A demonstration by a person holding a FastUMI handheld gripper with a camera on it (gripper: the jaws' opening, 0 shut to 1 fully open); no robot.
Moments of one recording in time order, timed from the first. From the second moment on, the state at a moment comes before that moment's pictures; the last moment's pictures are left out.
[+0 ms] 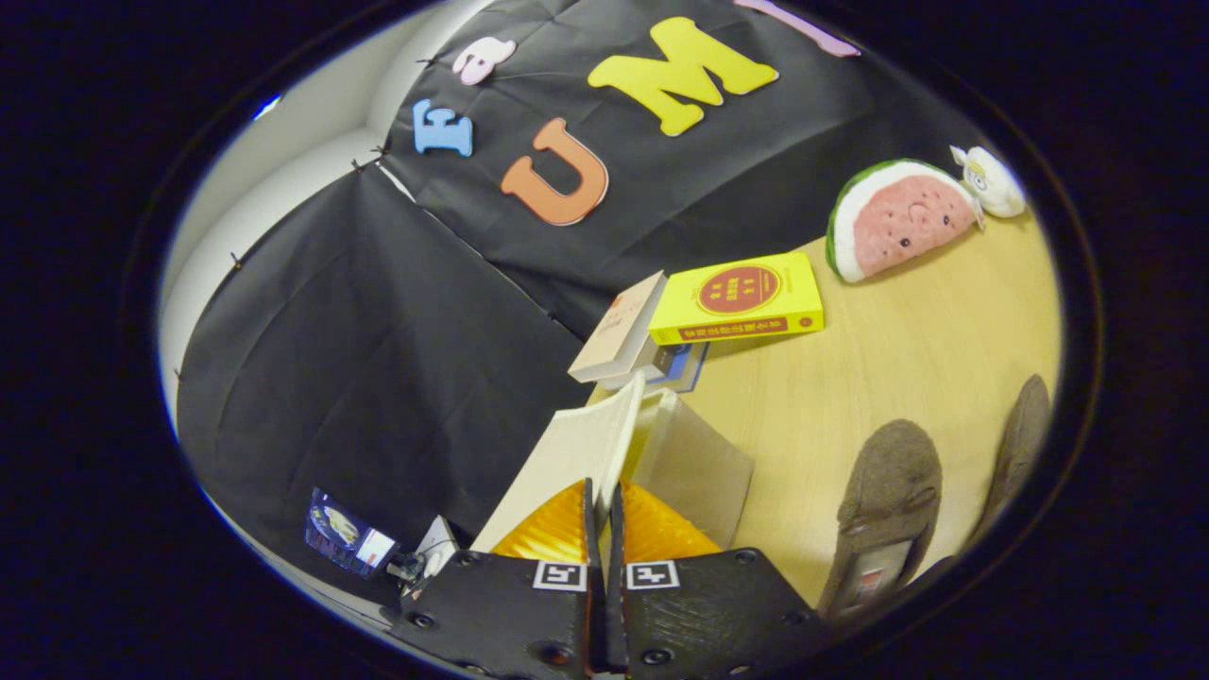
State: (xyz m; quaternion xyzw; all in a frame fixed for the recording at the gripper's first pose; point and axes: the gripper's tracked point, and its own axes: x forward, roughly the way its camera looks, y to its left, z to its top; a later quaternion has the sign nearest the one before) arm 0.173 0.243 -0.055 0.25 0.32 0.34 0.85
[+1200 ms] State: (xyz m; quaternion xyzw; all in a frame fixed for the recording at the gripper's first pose) arm 0.160 0.492 0.087 0.23 0.29 0.40 0.84
